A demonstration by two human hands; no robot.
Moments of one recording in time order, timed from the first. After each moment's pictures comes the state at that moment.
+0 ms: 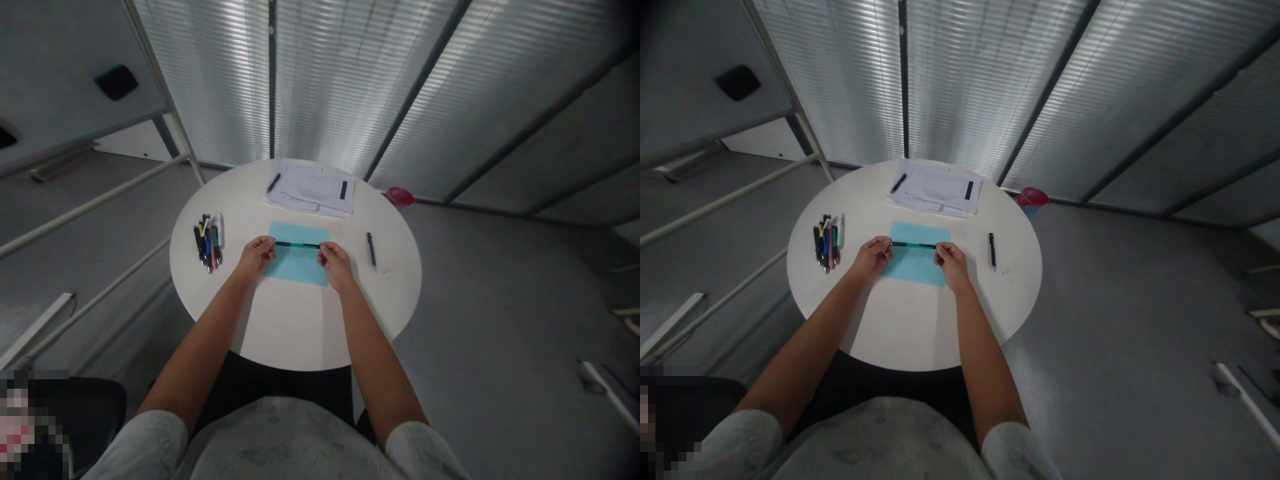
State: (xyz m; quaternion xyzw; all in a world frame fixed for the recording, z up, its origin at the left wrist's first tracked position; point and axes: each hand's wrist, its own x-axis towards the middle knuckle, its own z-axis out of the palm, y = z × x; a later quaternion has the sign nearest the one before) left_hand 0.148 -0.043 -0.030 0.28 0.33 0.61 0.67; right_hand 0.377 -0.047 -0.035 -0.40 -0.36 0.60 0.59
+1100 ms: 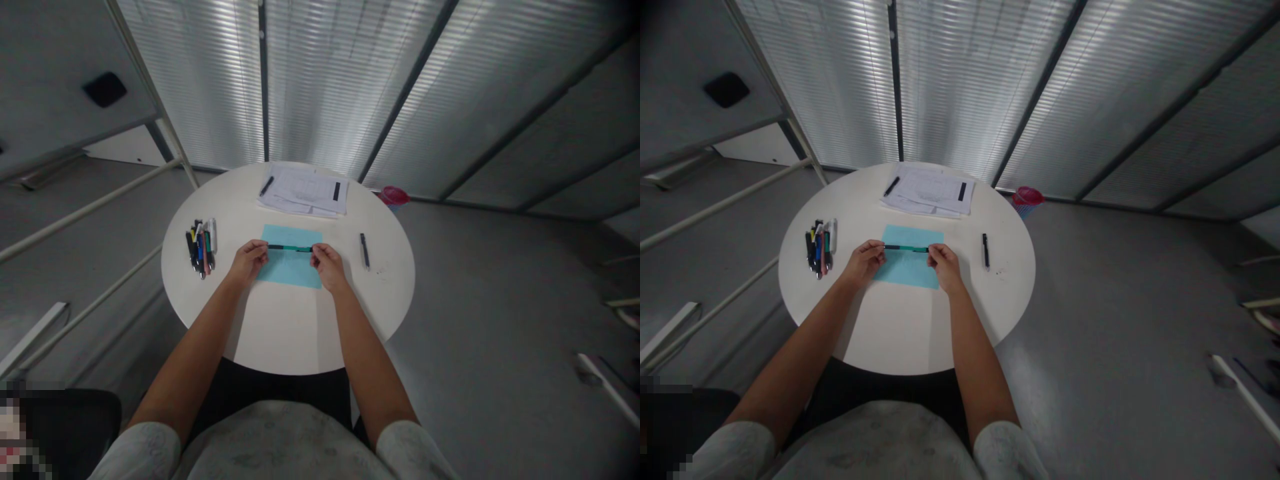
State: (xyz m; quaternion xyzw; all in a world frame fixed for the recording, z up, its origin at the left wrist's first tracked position) left_hand 0.147 -0.047 -0.024 0.30 0.34 0.60 0.66; right_hand 0.376 -0.047 -0.034 -0.40 -0.37 0.60 0.58
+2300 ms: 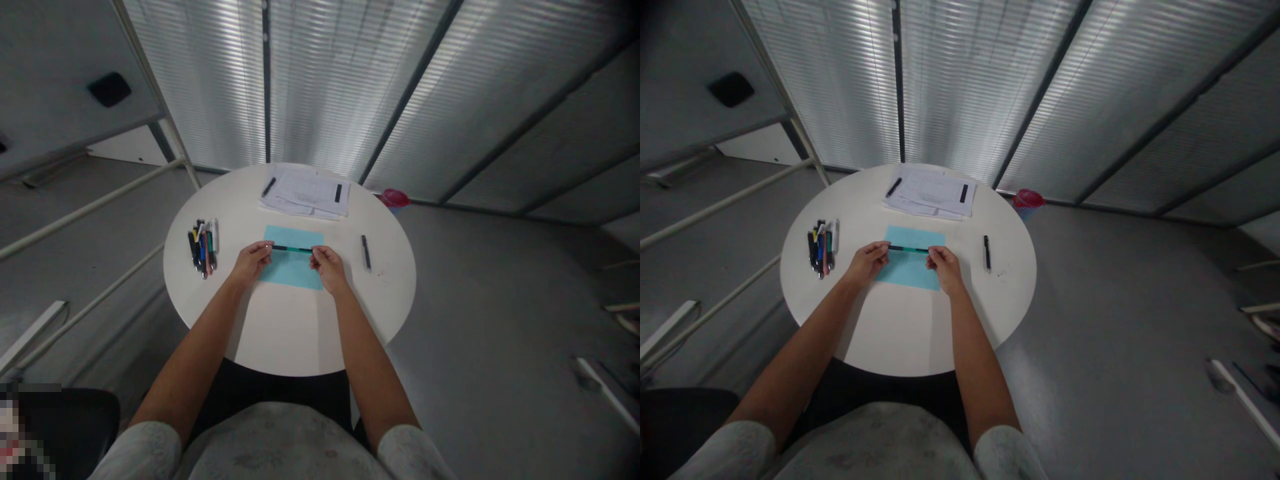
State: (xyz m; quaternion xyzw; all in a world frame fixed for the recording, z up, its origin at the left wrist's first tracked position) left_hand 0.149 -0.044 -0.030 0.30 0.36 0.59 0.66; right_hand 0.375 -0.049 -0.033 -0.42 -0.39 0.59 0.56
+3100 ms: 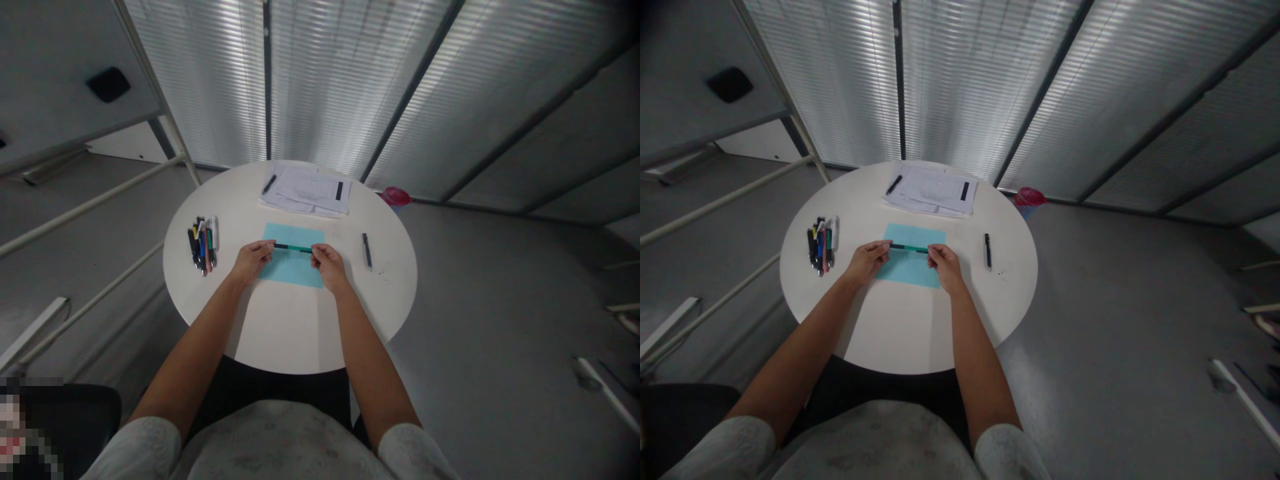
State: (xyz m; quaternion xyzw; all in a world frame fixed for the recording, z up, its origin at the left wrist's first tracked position) left_hand 0.151 -0.043 -0.032 0.32 0.38 0.58 0.64; right_hand 0.375 -0.049 -0.033 -0.40 -0.40 0.61 0.56
